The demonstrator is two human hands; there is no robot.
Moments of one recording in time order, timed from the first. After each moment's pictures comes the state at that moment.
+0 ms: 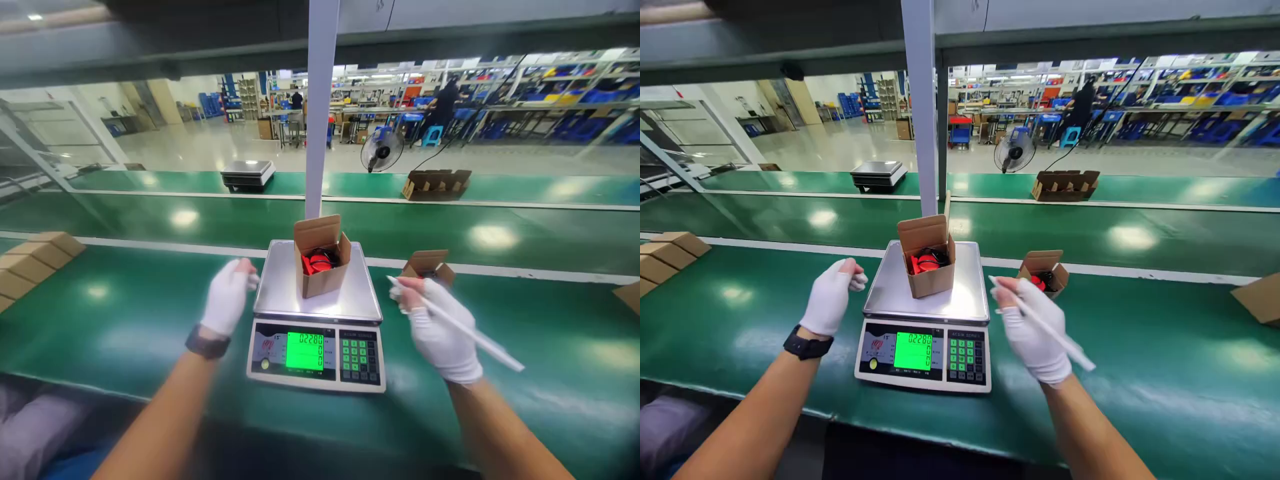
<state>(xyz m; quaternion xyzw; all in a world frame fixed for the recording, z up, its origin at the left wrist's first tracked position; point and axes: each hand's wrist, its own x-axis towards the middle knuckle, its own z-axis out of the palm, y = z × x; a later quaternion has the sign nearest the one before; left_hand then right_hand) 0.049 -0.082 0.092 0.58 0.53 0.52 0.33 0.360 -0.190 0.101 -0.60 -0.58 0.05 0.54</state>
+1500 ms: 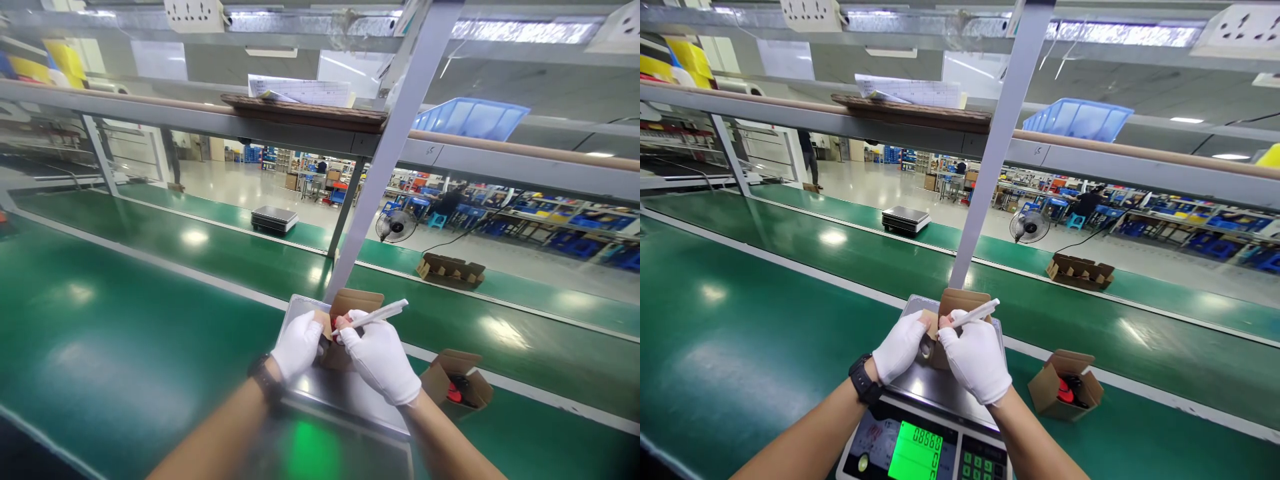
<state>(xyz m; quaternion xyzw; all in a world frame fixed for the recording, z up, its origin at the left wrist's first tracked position) 0.118 -0.054 0.101 0.61 0.37 0.46 0.53 0.260 -0.092 0.162 -0.57 -0.73 0.11 0.35</state>
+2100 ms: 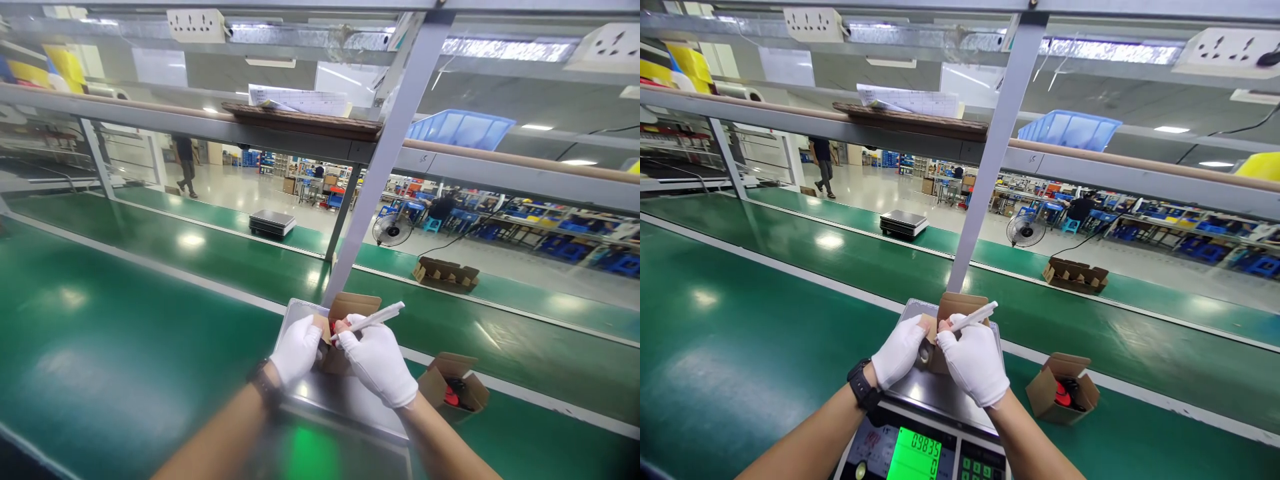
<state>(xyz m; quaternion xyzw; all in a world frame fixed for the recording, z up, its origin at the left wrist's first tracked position) 0.119 -0.051 0.093 0.61 0.37 0.47 0.52 0.262 -0.090 0.159 -0.58 -0.72 0.10 0.37</state>
